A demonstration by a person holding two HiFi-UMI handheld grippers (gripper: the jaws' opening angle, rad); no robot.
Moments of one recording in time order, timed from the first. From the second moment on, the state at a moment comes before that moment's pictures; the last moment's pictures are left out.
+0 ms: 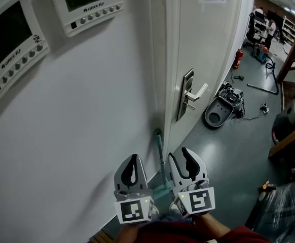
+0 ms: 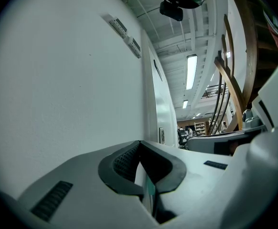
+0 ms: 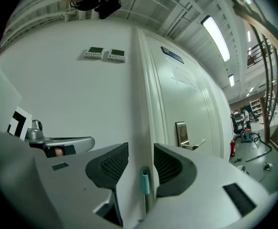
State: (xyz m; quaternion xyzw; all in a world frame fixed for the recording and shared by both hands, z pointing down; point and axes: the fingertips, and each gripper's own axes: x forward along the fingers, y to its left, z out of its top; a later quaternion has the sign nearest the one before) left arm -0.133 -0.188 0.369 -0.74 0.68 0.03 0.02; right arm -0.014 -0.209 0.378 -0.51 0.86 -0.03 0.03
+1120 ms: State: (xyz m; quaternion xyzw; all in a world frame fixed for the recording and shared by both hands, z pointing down) left arm -0.132 -0.189 0.371 -0.73 0.68 0.03 0.02; right arm -0.005 -0.209 0.385 -0.52 0.85 -0.01 0.02
